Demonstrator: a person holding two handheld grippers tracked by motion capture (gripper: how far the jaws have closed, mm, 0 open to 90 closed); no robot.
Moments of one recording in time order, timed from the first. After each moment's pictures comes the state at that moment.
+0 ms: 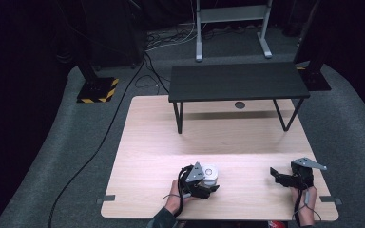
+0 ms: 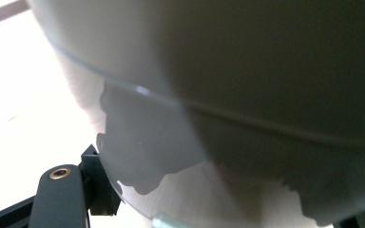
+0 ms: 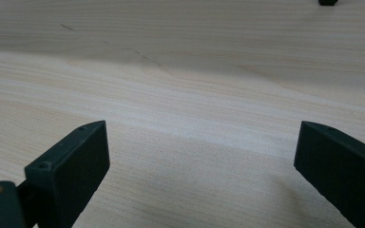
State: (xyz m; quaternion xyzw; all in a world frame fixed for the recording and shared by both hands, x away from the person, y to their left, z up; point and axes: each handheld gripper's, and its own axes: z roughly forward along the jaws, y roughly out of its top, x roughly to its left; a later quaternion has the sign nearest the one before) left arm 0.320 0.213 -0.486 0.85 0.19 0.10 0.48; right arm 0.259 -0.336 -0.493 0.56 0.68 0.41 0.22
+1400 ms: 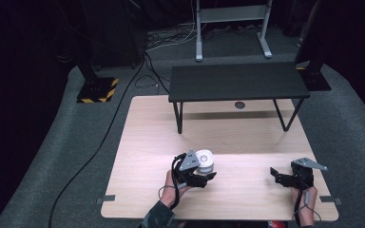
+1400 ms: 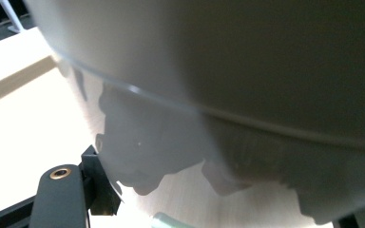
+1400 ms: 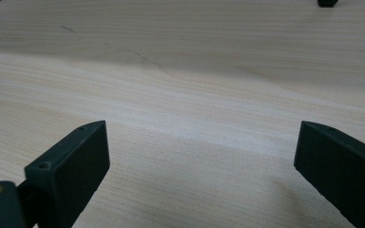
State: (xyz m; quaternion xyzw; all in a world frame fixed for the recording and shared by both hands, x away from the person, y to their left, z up) left arm 0.321 0.221 -0.430 0.83 0.22 0.12 0.49; right arm 0.259 -0.337 -0.494 0.56 0.68 0.41 0.22
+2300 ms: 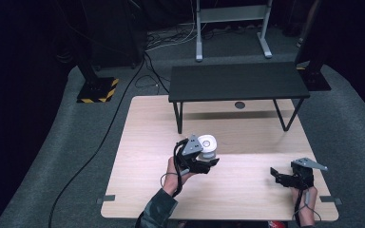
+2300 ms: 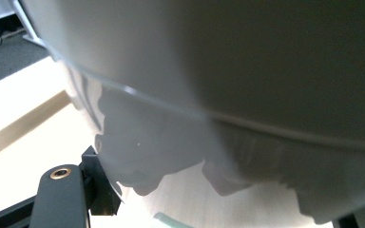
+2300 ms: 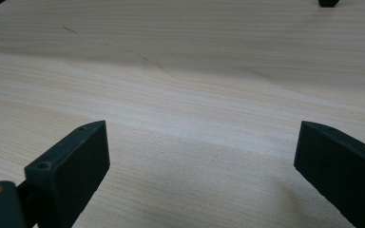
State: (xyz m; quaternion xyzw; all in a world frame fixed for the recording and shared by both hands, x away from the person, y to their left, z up) left arm 0.342 0.206 -0.388 0.83 0.22 0.14 0.49; right arm 0.259 -0.338 -0.494 0.56 0.68 0.41 0.22
